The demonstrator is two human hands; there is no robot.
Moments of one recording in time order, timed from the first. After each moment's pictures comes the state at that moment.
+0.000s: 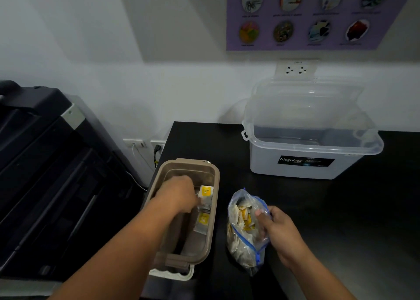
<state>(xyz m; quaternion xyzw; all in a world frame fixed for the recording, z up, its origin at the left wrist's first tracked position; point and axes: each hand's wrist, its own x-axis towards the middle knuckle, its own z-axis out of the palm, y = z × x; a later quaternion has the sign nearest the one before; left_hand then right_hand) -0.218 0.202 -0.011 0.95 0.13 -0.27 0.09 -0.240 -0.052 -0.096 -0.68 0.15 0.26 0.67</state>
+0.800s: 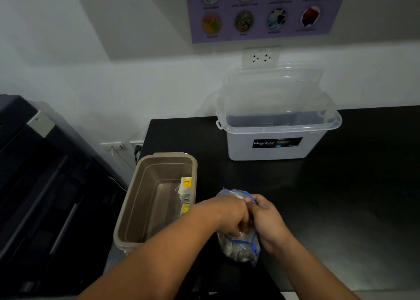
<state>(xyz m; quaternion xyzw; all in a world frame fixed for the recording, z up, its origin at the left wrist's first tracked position) -0.240 0.075 -0.036 0.88 -0.24 -0.40 0.11 -0.265 -0.062 -0.100 -0.63 0.17 0.21 0.73</state>
